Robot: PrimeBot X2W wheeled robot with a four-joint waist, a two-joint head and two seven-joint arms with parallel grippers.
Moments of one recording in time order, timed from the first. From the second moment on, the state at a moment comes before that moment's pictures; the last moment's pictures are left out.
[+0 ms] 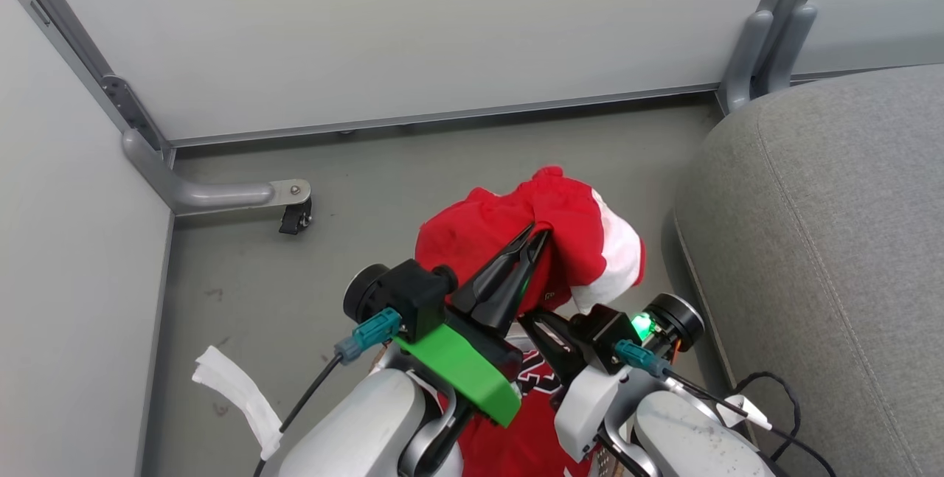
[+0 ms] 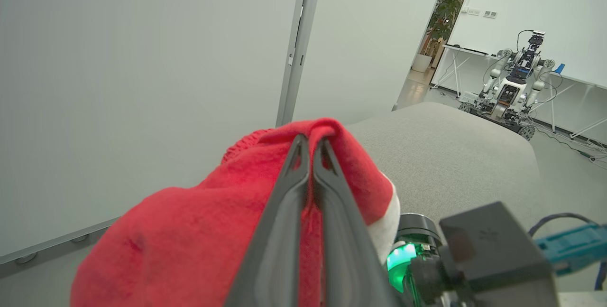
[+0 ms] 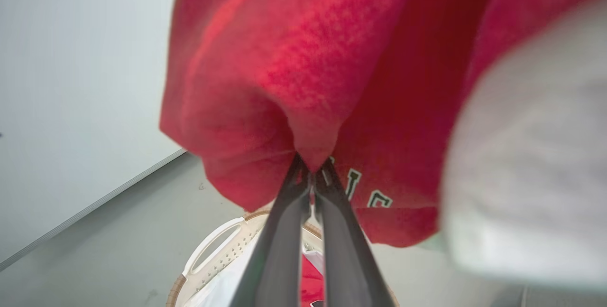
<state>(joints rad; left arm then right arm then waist) -0.44 0.10 -0.79 0.26 -0.60 -0.13 -0.26 -0.40 -0.05 0.60 0.53 0.15 0.13 -0.26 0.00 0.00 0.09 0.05</state>
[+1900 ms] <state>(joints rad) -0.37 0.20 -0.65 0.28 -0.43 -0.13 -0.26 -0.32 -0.05 0.38 0.29 0.19 0.13 -0.26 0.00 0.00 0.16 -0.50</state>
